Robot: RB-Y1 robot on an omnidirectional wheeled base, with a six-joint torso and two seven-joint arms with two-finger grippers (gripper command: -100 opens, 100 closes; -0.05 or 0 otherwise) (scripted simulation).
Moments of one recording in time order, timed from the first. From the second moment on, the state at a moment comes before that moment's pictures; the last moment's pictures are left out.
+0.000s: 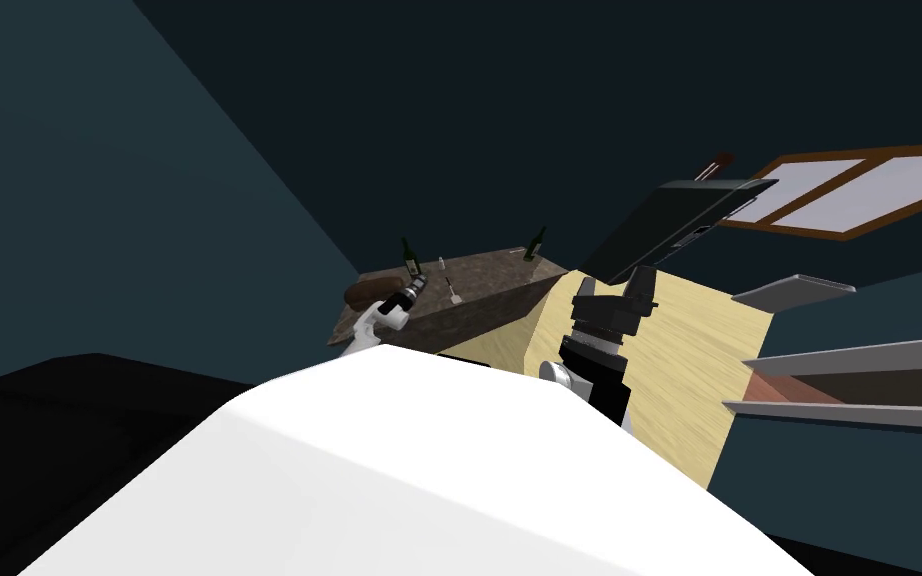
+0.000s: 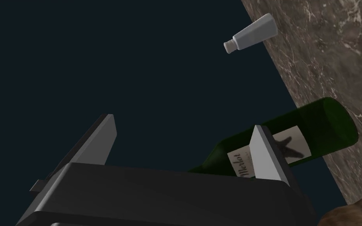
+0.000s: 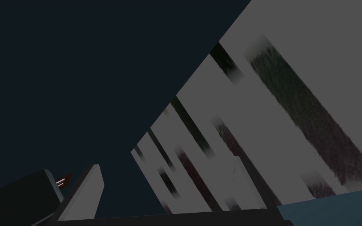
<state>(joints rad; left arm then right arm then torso) 0.16 0.43 -0.09 -1.99 0.09 0.33 -0.21 0.54 0.04 -0.04 -2.40 -0.01 -0.42 -0.03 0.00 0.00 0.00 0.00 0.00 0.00</state>
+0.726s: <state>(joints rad) 0.07 0.47 -0.10 -1.92 0.13 0.54 -0.28 0.54 0.04 -0.04 -2.40 -0.01 -0.42 -0.03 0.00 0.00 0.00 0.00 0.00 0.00</state>
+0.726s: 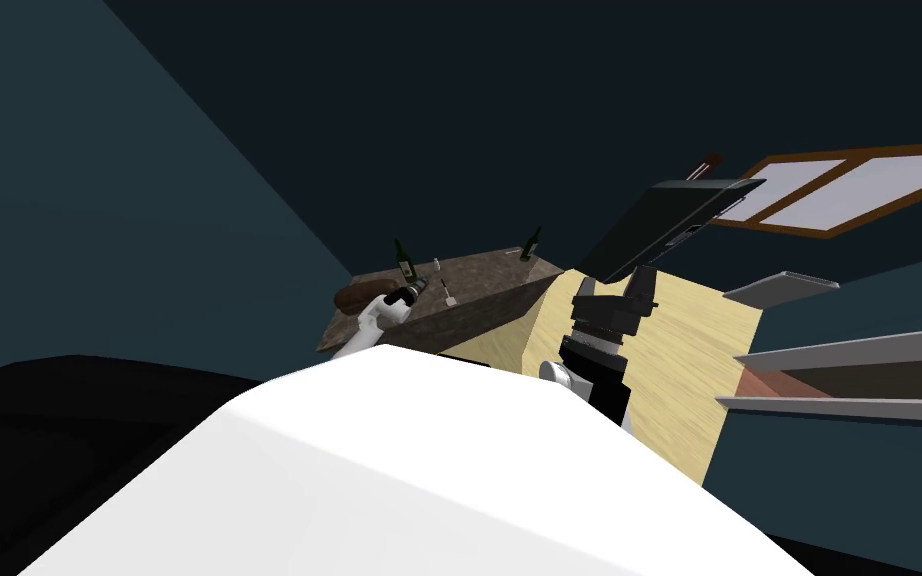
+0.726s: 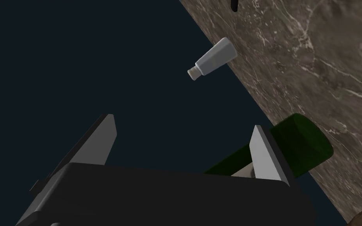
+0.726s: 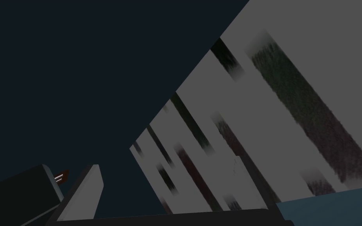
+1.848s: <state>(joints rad) -0.07 0.50 -0.12 -1.82 0.19 0.89 -0.40 0.54 0.04 -0.04 -2.40 -0.01 -0.42 -0.03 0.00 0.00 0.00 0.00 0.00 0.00</state>
